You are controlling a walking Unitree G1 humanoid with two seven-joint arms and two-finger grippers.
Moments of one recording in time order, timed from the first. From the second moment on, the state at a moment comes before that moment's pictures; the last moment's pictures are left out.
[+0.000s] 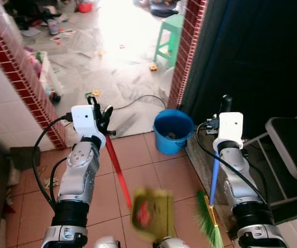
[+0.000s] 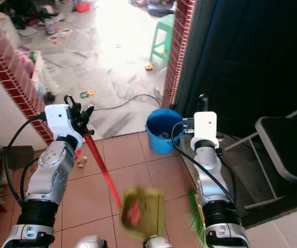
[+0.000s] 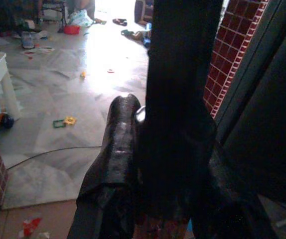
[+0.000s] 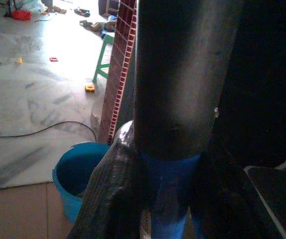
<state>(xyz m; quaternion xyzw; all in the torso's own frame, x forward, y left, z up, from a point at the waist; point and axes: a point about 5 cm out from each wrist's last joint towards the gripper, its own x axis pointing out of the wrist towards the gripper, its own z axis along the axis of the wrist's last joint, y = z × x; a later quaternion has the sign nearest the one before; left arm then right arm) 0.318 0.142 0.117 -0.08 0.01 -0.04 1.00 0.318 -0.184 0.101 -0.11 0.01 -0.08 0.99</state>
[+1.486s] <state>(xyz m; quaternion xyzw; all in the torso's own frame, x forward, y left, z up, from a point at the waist) 0.317 0.139 0.114 -0.08 0.01 -0.02 1.00 0.318 -0.186 0.099 -0.11 0.02 -0.07 0.99</state>
